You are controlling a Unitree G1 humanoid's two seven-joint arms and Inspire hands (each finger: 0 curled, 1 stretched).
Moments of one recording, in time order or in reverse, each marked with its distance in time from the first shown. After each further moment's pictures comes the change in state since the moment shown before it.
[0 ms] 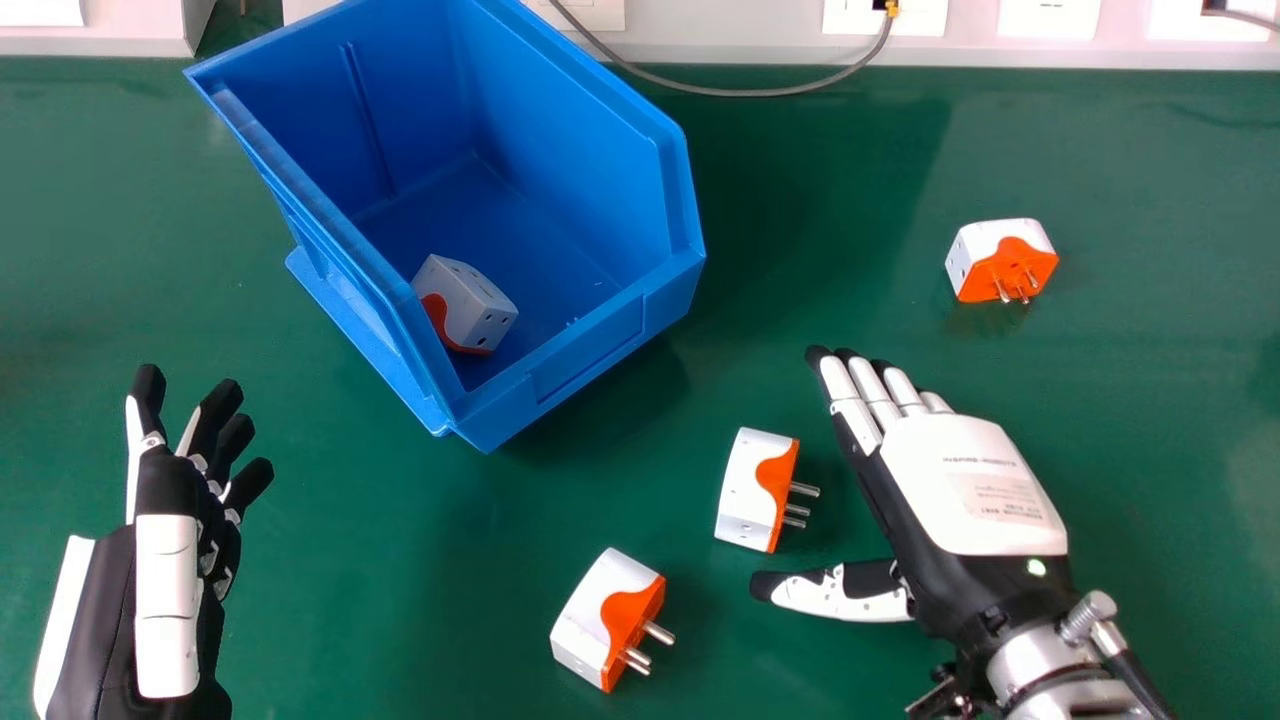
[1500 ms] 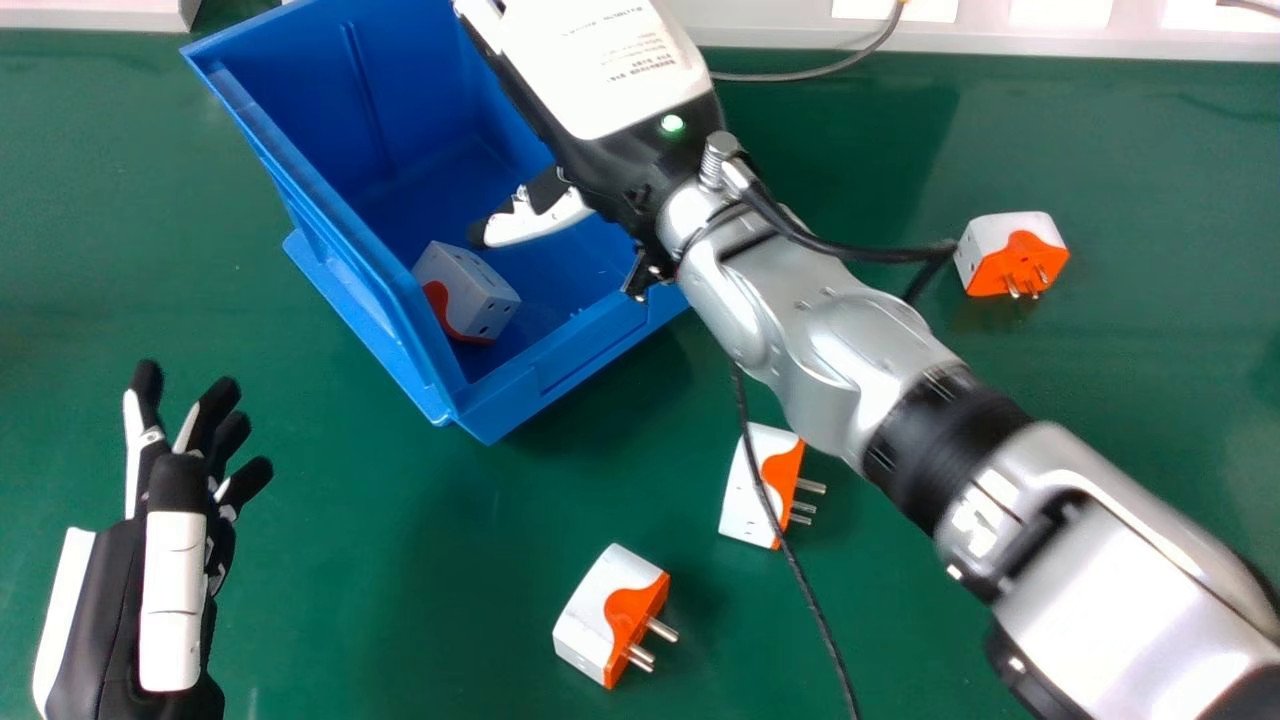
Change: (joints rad) left arm -0.017 0.013 0.005 0.026 0.038 -0.017 0.018; right arm -1.008 0.276 0.279 0.732 0.030 -0.071 -0.224
